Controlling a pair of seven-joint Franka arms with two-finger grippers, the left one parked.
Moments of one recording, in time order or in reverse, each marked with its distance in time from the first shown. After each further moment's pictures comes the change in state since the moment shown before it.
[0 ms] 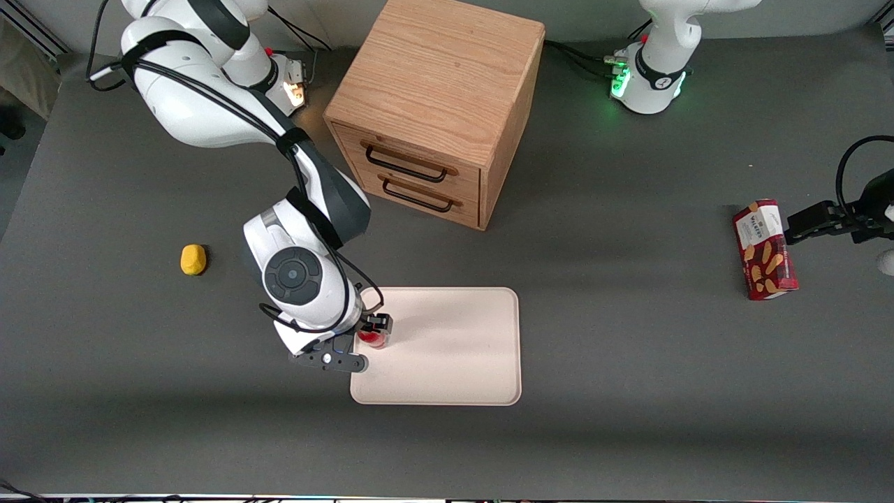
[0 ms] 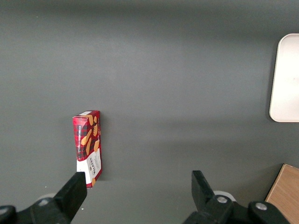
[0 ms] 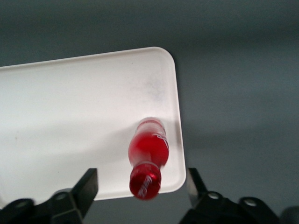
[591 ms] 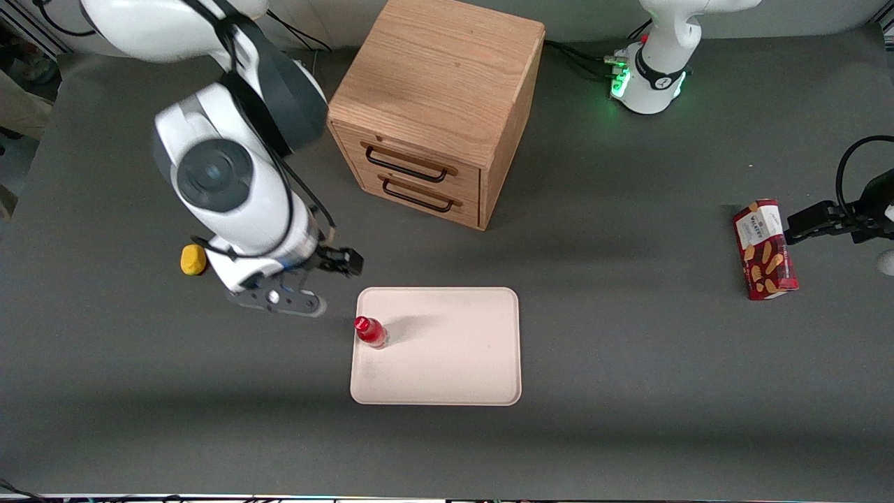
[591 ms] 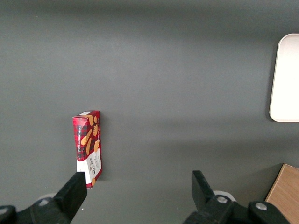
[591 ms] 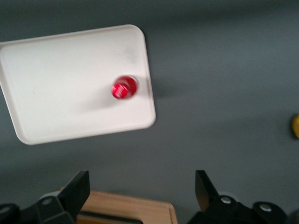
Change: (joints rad) arm -0.014 -0.276 0.006 0.015 0.088 -0.359 -0.004
